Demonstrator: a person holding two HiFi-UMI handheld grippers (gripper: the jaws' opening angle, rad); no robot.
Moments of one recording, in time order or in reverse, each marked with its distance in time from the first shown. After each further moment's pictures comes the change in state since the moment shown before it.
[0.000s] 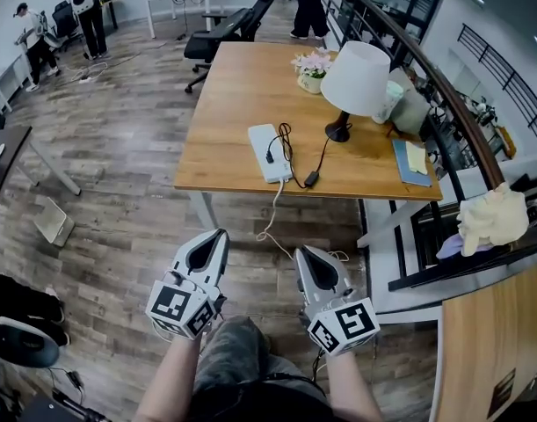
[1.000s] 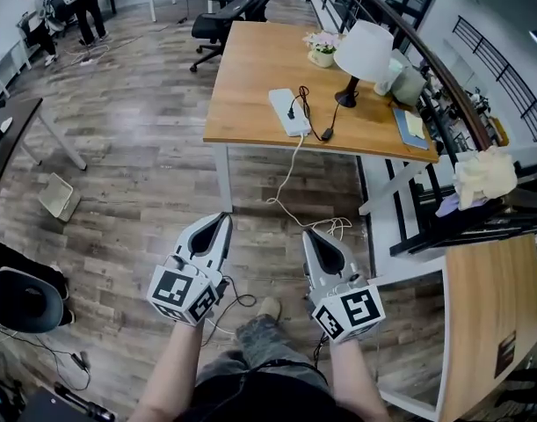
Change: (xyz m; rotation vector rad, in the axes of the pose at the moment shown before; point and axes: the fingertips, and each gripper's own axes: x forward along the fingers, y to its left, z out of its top) left arm -0.150 -0.008 0.007 -0.029 -0.022 -0.035; right arm -0.067 0.137 0.000 -0.051 0.002 -0.045
